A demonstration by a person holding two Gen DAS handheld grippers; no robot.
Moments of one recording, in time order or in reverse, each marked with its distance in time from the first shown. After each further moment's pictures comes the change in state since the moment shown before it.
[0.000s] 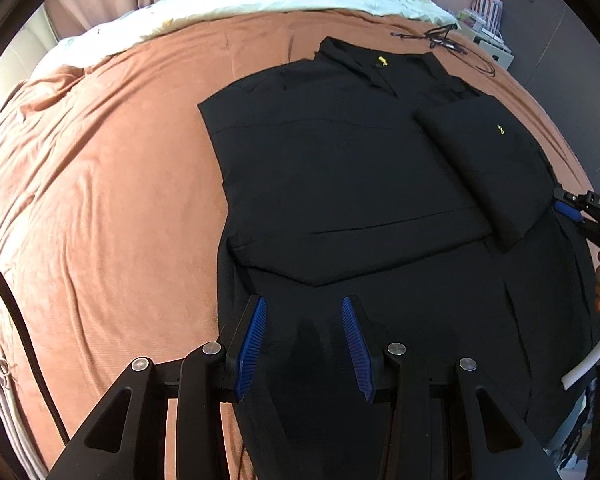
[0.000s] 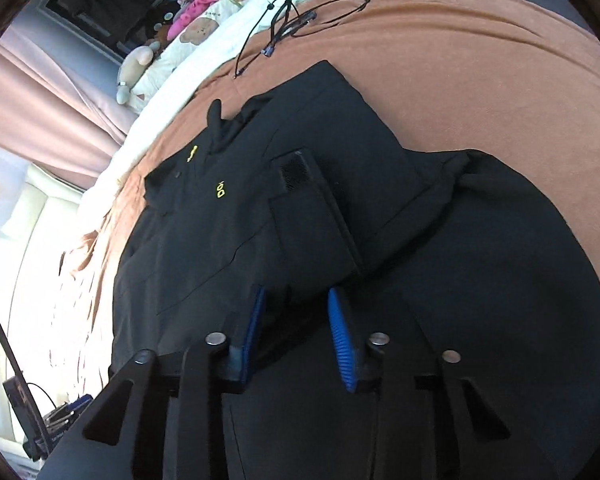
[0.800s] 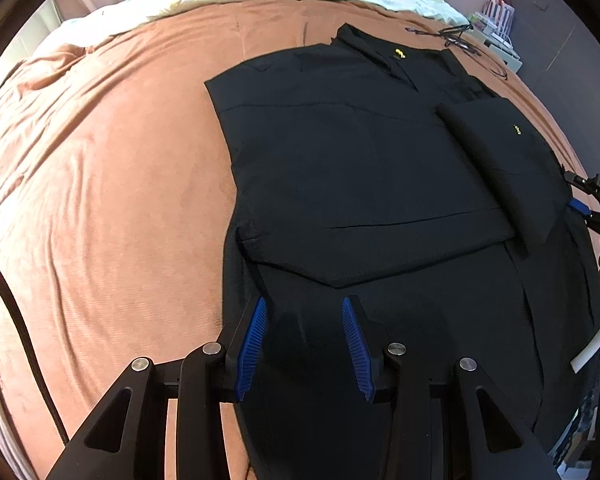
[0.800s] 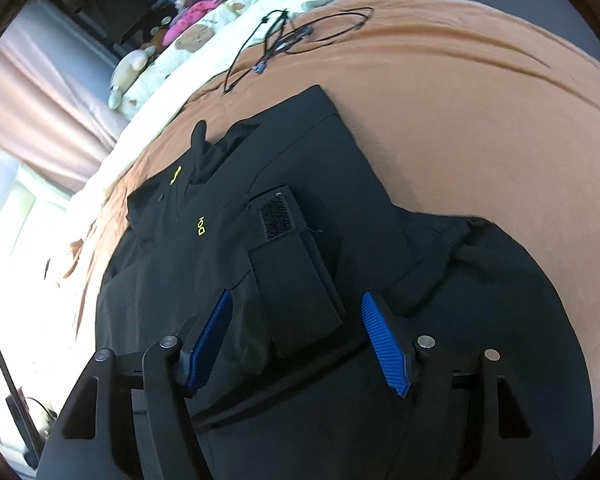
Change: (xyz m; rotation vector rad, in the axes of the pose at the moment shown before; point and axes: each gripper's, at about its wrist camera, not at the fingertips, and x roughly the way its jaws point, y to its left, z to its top) left arm 0.026 0.017 -0.003 -0.044 0.023 -0.022; right arm 0.020 0.005 0.015 -0.080 -0.028 -0.050
